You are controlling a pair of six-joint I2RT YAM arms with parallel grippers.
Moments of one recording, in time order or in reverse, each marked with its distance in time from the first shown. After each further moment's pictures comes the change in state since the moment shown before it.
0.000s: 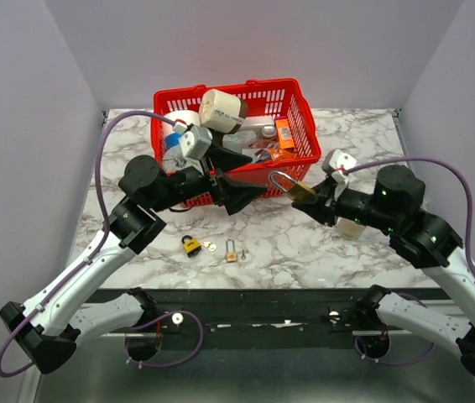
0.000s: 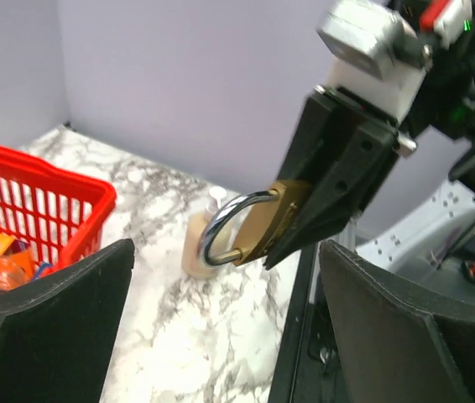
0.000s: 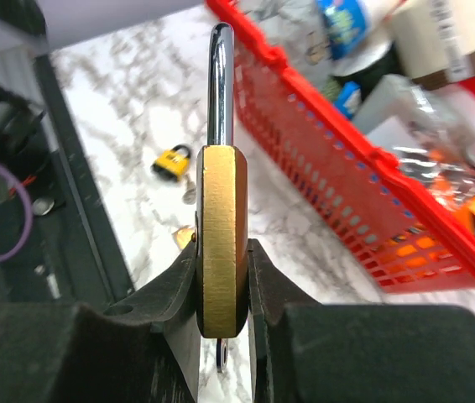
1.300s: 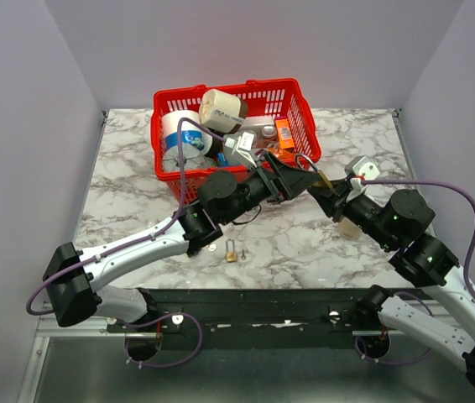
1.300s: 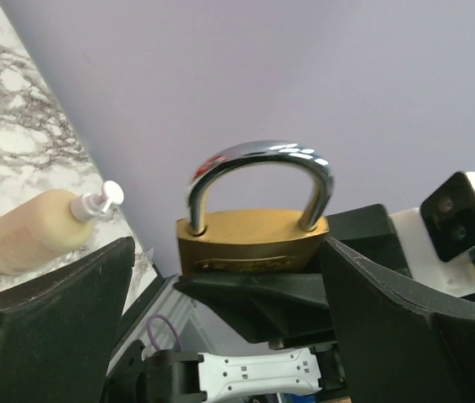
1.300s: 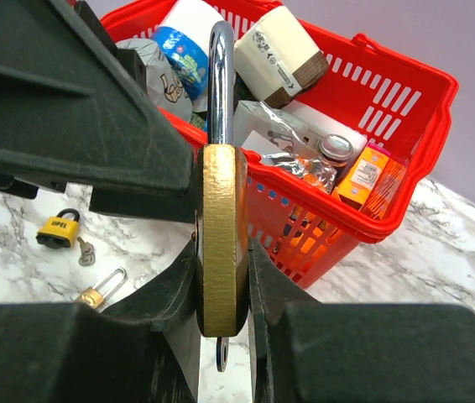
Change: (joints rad) left arm -0.309 0.320 -0.025 0.280 -0.570 -0.742; right arm 0.000 -0.207 -0.259 0.280 0.349 0.025
